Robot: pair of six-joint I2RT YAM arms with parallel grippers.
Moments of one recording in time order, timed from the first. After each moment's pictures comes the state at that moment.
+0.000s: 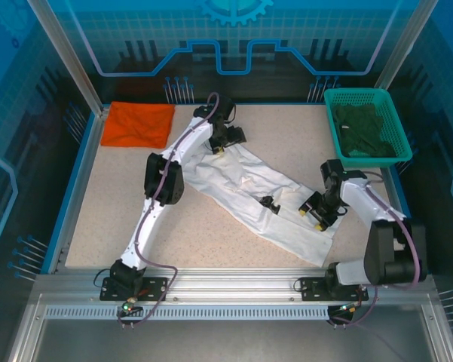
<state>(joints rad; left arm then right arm) -0.40 2.53 2.44 -1.06 0.18 -0.75 0.04 1.32 0.84 -1.03 -0.22 0.86</state>
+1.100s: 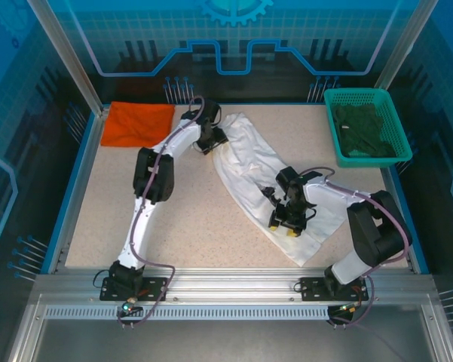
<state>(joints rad) -0.32 2.64 2.43 -0.87 0.11 -0.87 0.43 1.60 0.87 -0.91 -0.29 0.75</state>
